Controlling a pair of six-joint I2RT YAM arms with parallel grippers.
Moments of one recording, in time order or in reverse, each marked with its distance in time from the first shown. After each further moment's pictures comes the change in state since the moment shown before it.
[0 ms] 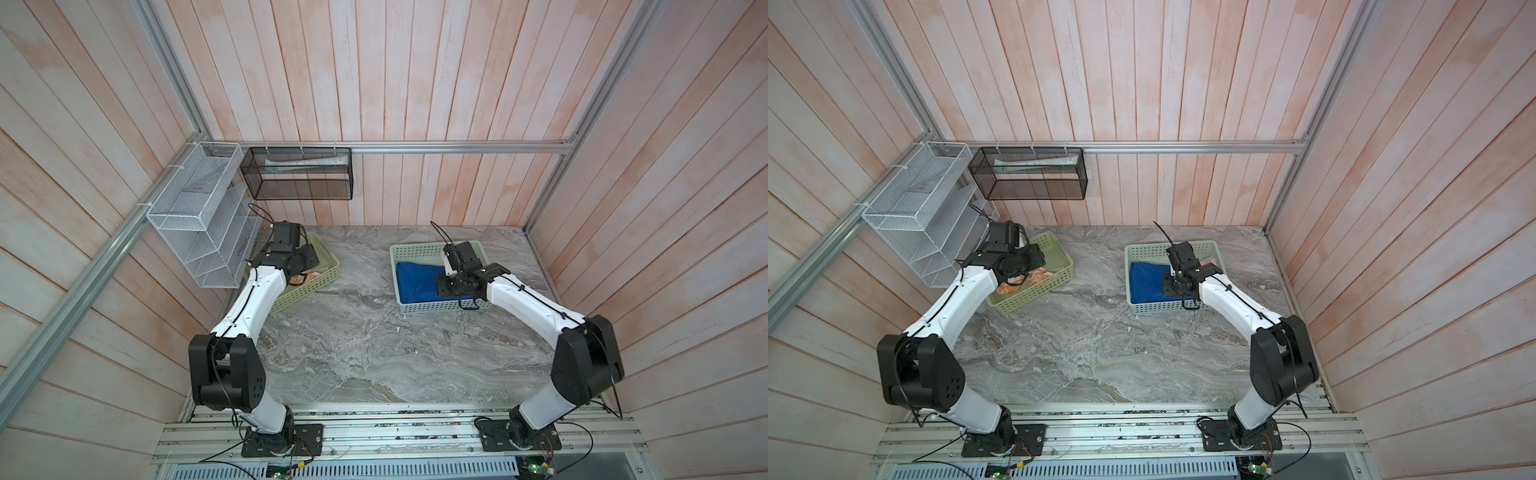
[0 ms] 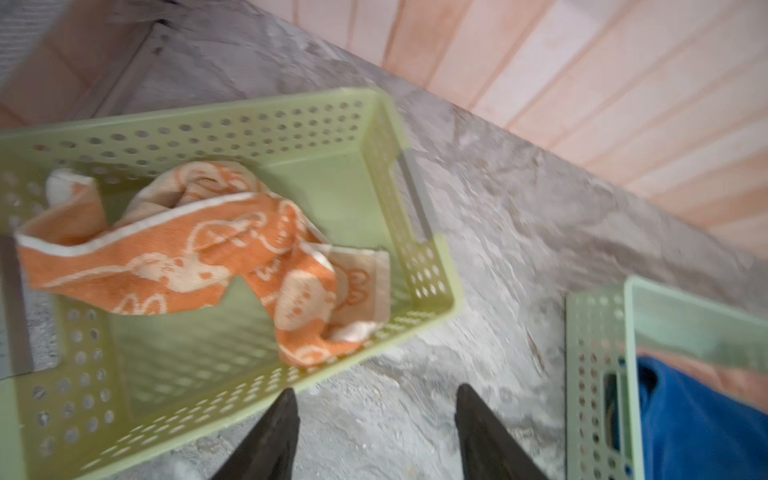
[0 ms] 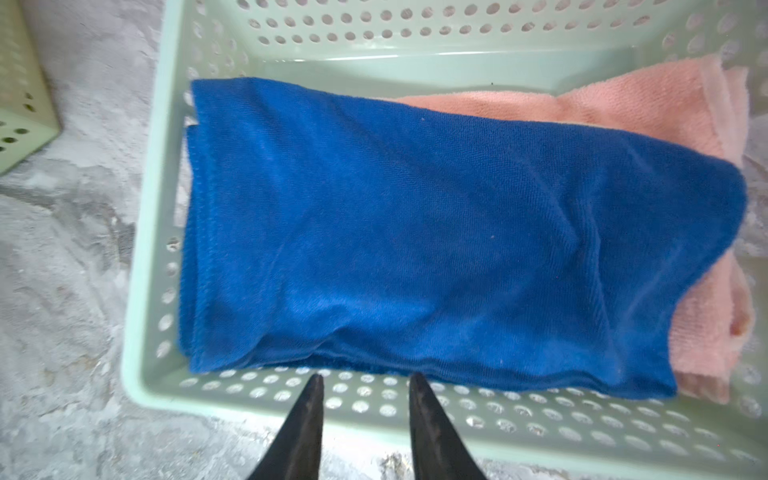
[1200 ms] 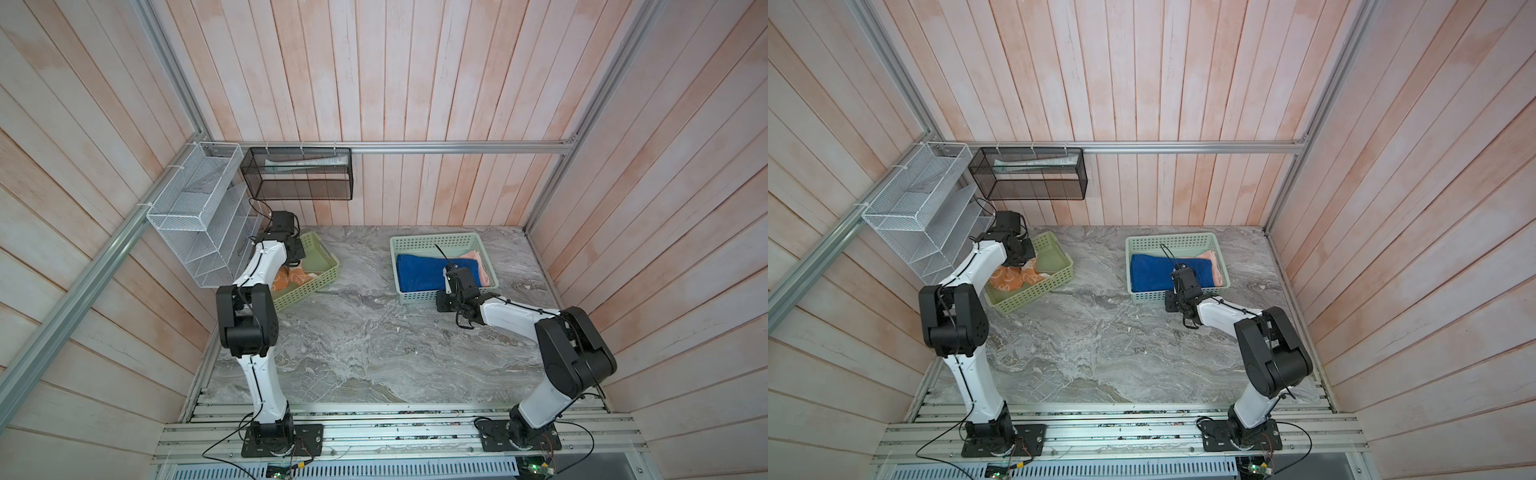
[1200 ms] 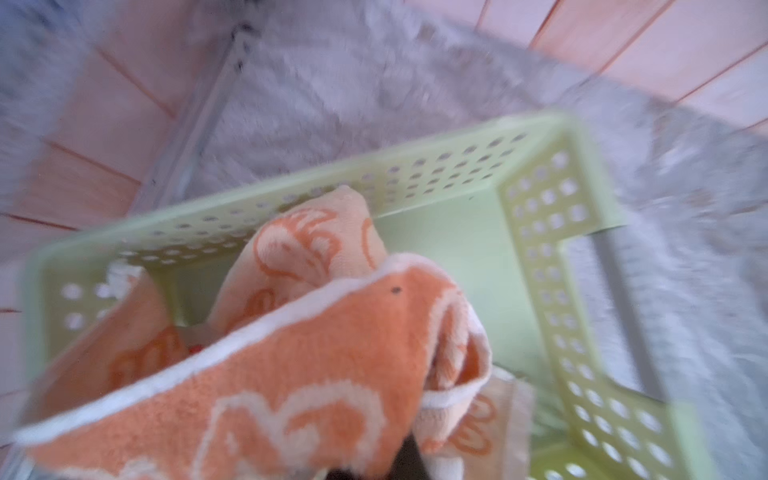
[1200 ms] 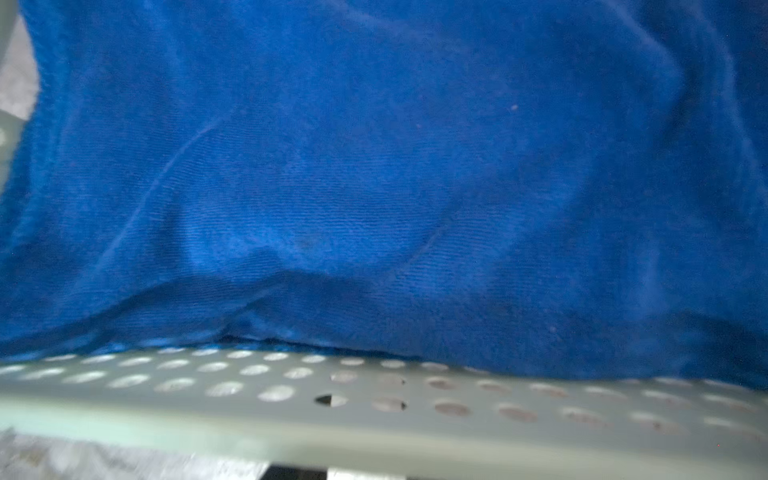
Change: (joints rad) left arm 0.056 0.327 0.330 -0.092 -0.130 0.146; right arm -0.066 0.160 -0.267 0.496 0.034 -0.033
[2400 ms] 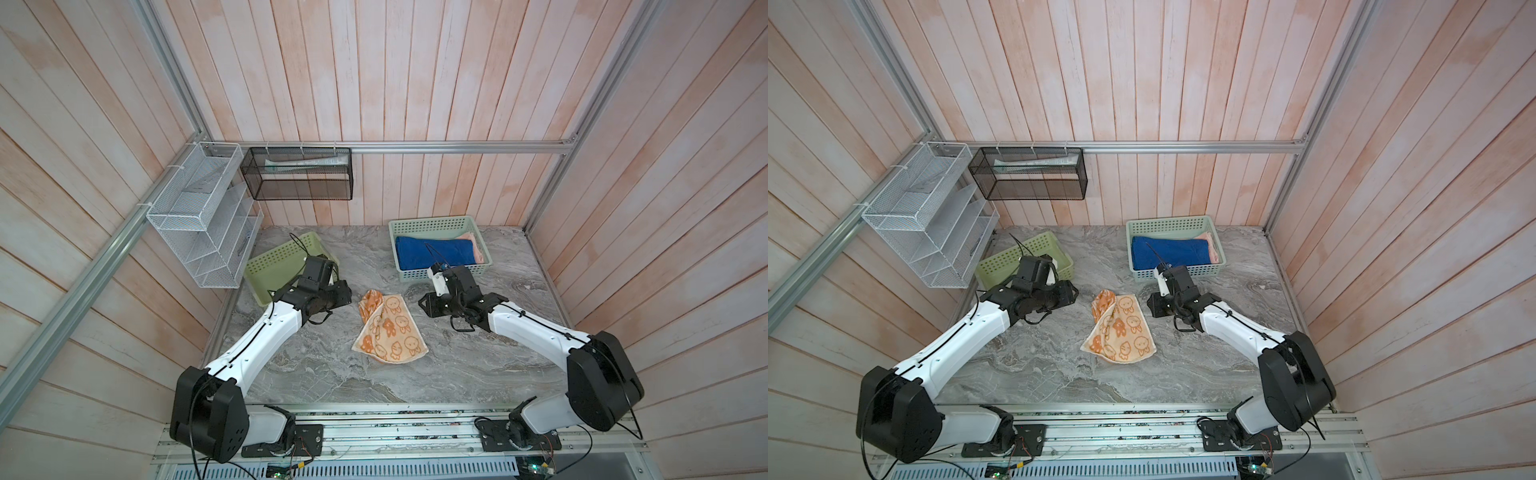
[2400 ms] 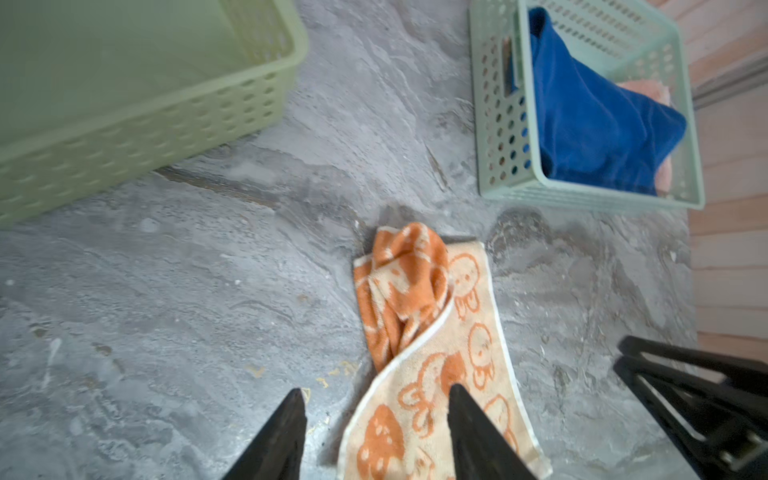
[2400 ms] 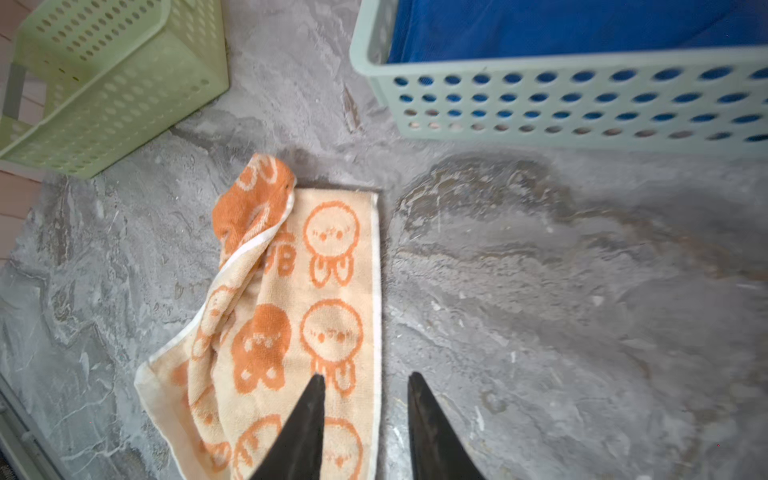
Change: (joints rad) left arm -0.409 -0.618 -0.716 0.136 0.272 -0.299; right arm 0.168 -0.219 -0.005 -0.177 -0.249 0.063
